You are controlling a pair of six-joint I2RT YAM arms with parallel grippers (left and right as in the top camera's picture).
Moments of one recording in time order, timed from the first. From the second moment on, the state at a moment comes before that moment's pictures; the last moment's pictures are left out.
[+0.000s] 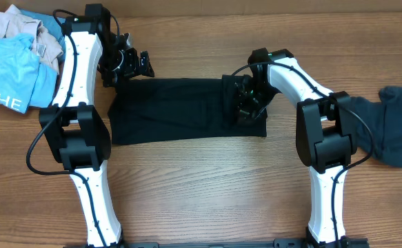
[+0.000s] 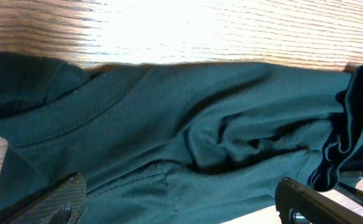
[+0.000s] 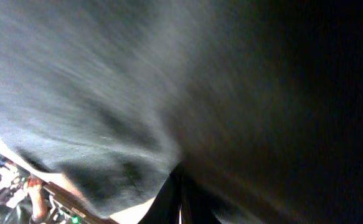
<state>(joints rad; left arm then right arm) 0.04 2.36 2.23 -1.36 0.37 -0.10 0.25 2.33 1.77 -1.23 -0.54 0.26</state>
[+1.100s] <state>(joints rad) 0.04 2.36 2.23 -1.36 0.37 -0.10 0.05 2.15 1.40 -0.79 -0.79 0.12</state>
